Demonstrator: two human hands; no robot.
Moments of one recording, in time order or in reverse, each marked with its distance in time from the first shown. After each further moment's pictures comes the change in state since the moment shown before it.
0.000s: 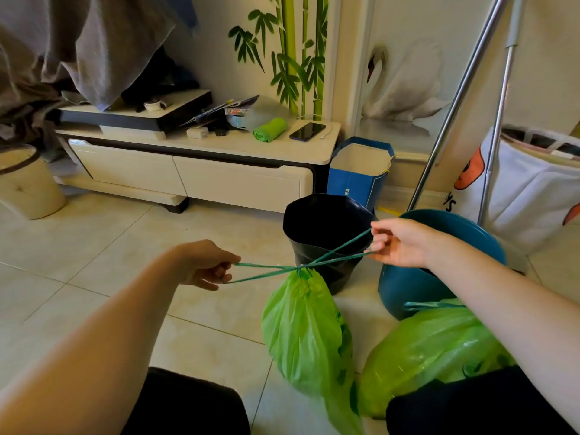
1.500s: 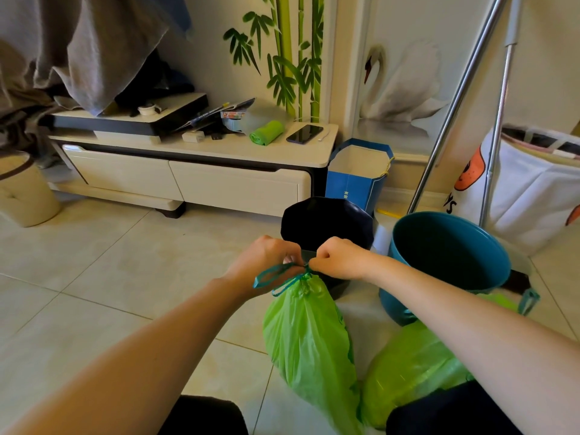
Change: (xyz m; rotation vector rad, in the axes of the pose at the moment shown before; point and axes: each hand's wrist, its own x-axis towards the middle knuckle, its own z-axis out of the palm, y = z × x) left_hand -0.009 0.042 0.079 0.616 0.322 1.202; right_hand 0.020 0.031 0.077 -1.272 -0.092 -0.470
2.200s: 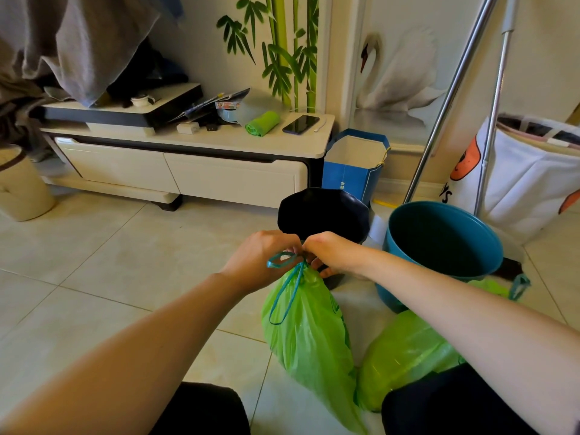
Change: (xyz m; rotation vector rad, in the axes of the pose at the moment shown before) left_hand -0.011 0.012 0.001 -0.010 0.055 0.083; right_hand 0.008 0.006 0.021 0.511 -0.028 0.115
